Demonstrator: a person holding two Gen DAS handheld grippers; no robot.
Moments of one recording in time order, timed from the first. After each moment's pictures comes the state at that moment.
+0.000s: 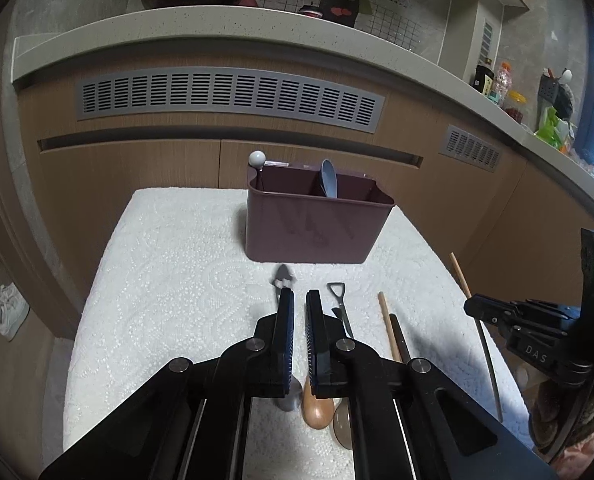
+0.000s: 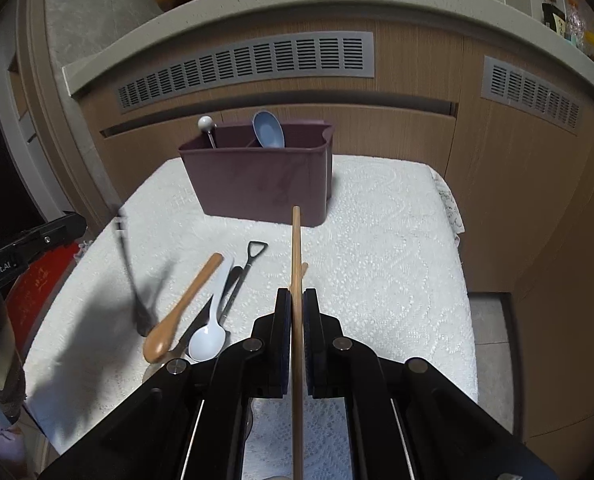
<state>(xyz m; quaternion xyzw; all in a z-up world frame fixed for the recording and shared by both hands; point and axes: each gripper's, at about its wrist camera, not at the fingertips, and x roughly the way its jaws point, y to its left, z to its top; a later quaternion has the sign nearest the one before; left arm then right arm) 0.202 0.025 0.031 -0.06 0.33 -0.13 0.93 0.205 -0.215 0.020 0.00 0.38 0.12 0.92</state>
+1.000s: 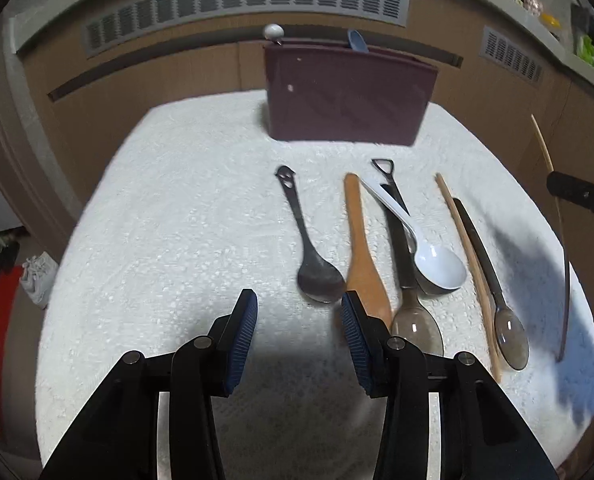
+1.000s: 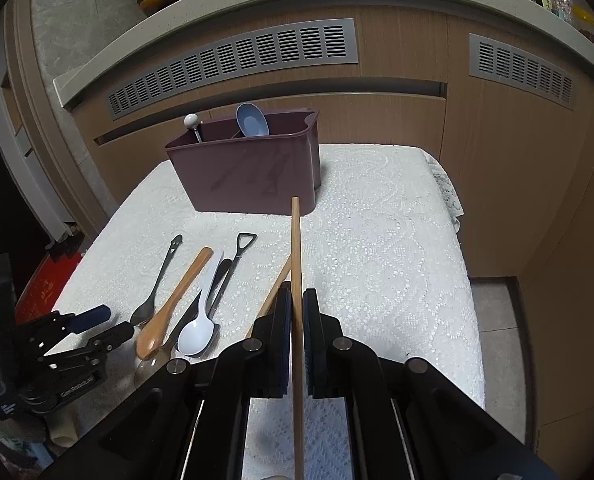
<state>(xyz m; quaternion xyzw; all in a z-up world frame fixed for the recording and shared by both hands) 0.194 -0.006 -0.071 0.01 0.43 -0.07 0.90 0.206 -0.231 0.003 0.03 0.39 0.12 0.91</state>
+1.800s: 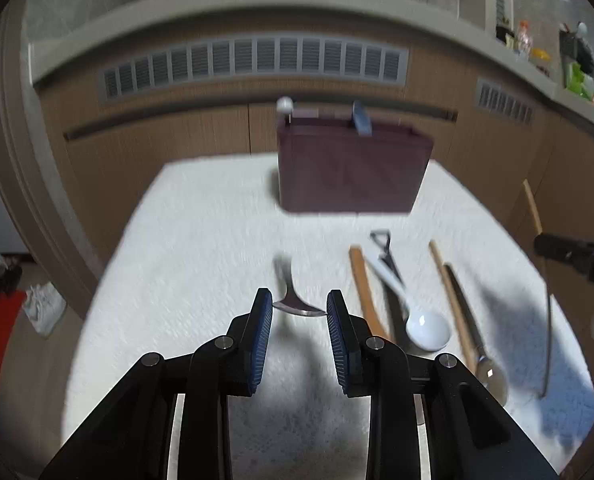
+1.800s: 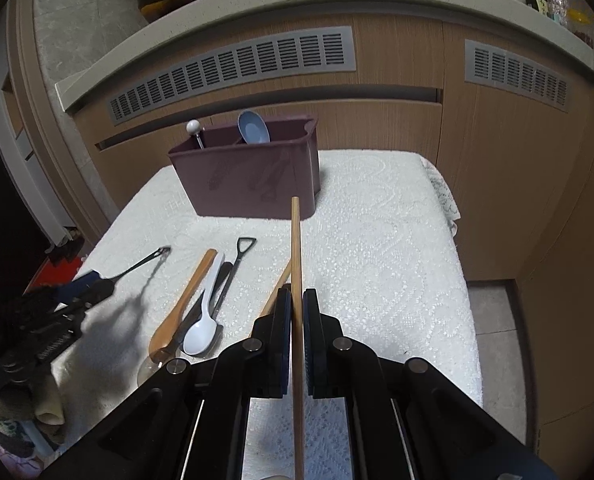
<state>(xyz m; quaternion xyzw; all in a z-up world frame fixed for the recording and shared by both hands) 0.187 0.011 -0.017 0.00 0.33 -0.06 0.94 0.198 -0.230 0.010 0.03 0.38 0.11 0.92</state>
